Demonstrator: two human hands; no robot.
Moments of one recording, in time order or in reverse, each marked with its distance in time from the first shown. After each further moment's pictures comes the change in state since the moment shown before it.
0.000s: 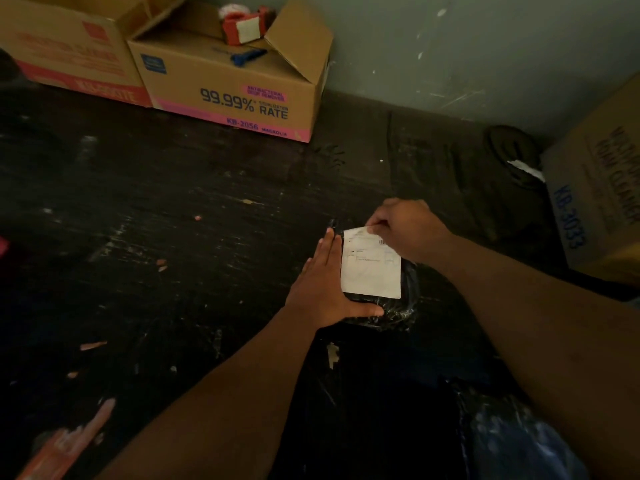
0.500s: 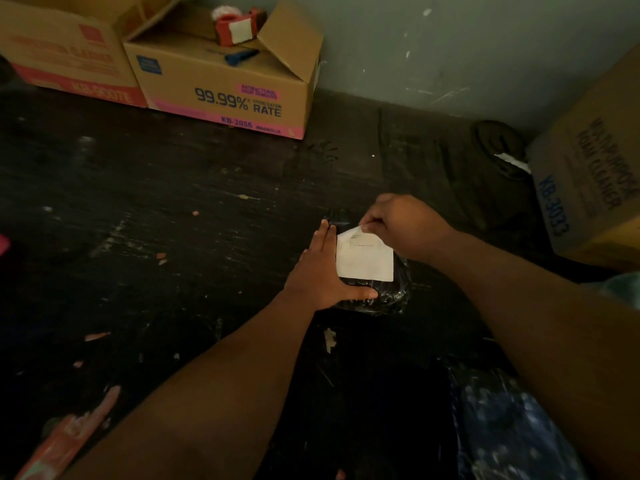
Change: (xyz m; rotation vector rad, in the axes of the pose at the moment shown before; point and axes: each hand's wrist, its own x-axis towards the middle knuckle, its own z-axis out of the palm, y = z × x) left_hand -0.003 0.006 -0.004 -0.044 0.004 -0.020; right_hand -0.033 -0.016 -0.016 0.039 -0.058 -0.062
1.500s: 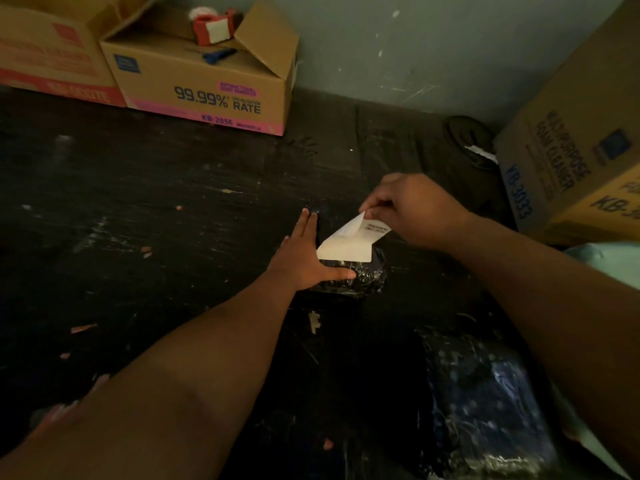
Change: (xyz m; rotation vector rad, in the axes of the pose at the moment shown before) left_hand -0.002 0.000 0.000 0.070 -0.007 -0.024; right_hand -0.070 -0.015 -0.044 0.034 0.088 -0.044
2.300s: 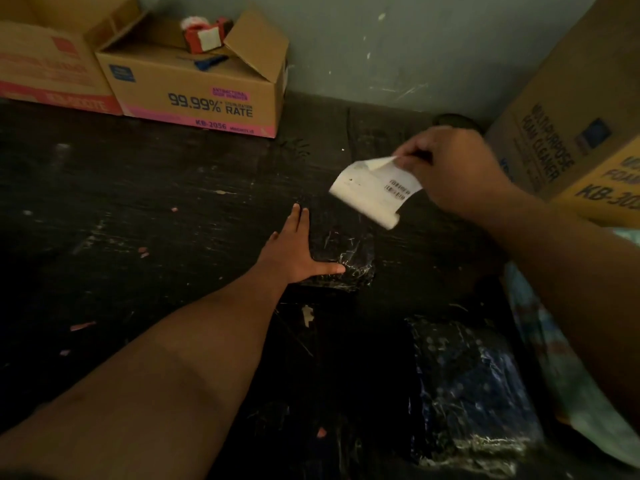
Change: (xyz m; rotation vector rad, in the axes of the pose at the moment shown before) left_hand -0.002 0.005 -0.005 0.186 -0.003 0.014; right_hand -0.033 0.016 -0.047 0.037 0.353 0.188
